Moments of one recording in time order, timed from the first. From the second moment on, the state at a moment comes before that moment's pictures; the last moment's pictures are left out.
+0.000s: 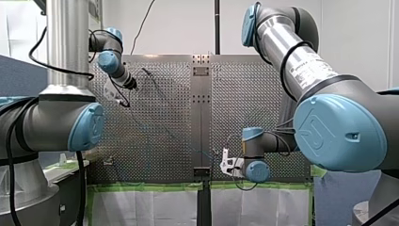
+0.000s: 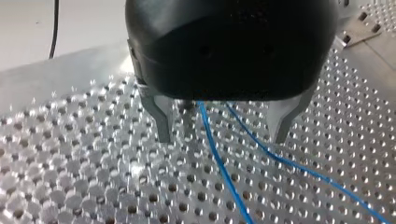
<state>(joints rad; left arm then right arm) 0.11 -1.57 -1.80 -3.13 -1.42 -2.53 2.10 -0.75 2.02 -1.09 1.67 1.70</state>
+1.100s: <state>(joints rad) 0.07 -1.38 -1.76 -3.34 -1.43 -2.24 2.11 -0.75 2.02 -1.09 1.65 1.71</state>
